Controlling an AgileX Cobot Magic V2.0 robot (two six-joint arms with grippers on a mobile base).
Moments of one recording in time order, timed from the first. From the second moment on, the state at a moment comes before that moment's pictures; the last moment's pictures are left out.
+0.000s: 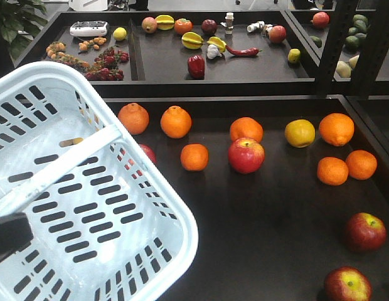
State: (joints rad) left arm -0.25 0.51 -0.69 -1.05 0.74 0.61; right arm 0.02 -0.01 0.03 -0.04 0.07 0.10
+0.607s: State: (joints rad) left arm -0.25 0.94 -0.87 -1.26 0.77 0.79; right arm 0.02 -0.01 0.03 -0.04 0.07 0.10
